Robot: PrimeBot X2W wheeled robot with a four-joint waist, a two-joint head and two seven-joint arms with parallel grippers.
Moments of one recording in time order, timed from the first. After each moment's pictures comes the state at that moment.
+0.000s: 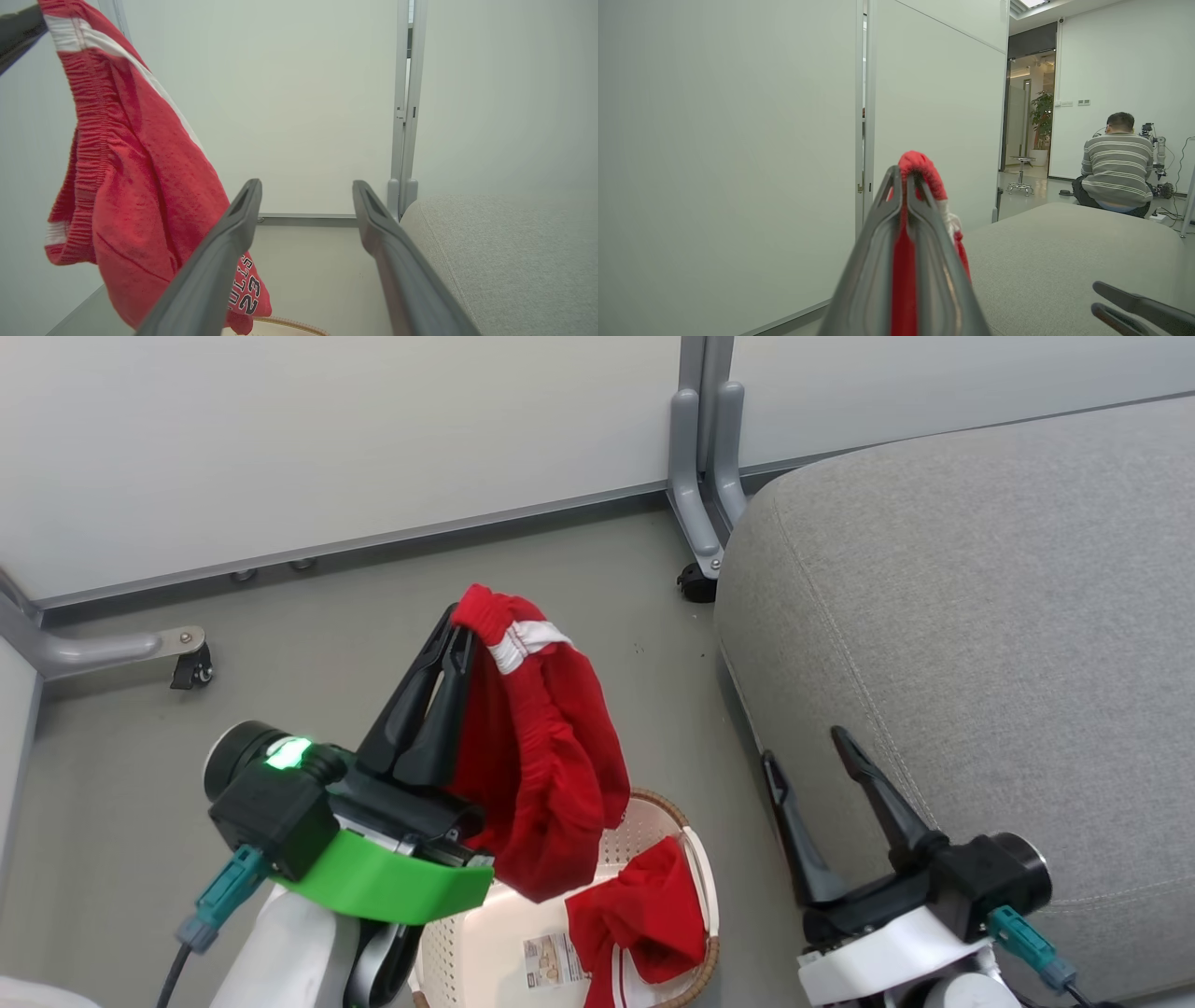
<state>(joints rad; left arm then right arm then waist) -0.23 0.18 -0.37 -0.10 -0.38 -0.13 -0.26 0.02 -0.05 0.25 -0.02 0.12 0.13 -0.26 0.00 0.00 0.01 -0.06</state>
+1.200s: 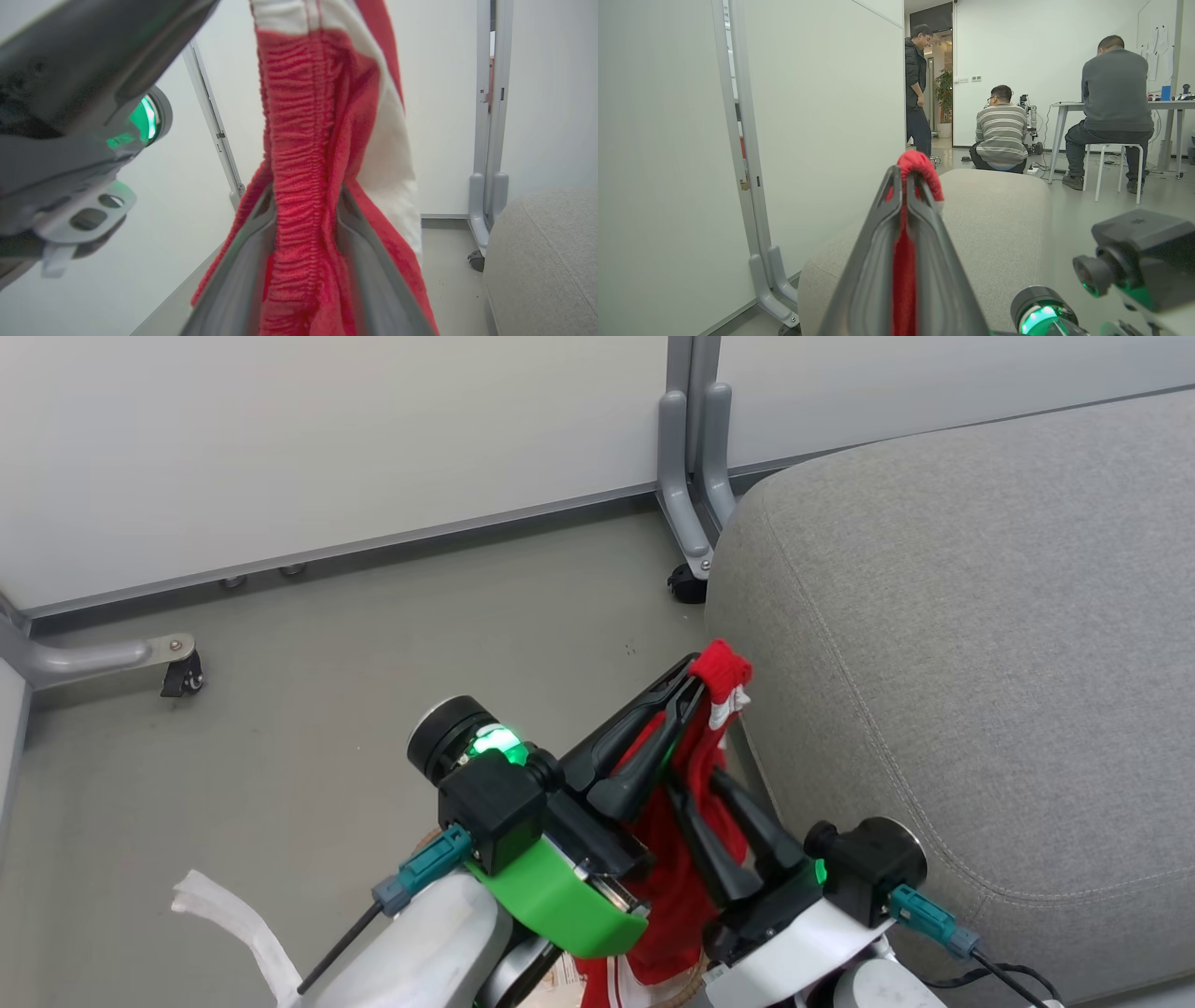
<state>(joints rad) -0.42 0.17 -0.75 0.00 -0.47 -0.13 -0.26 -0.10 -0.05 0.48 0.06 0.28 0.13 -0.26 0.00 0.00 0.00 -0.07</state>
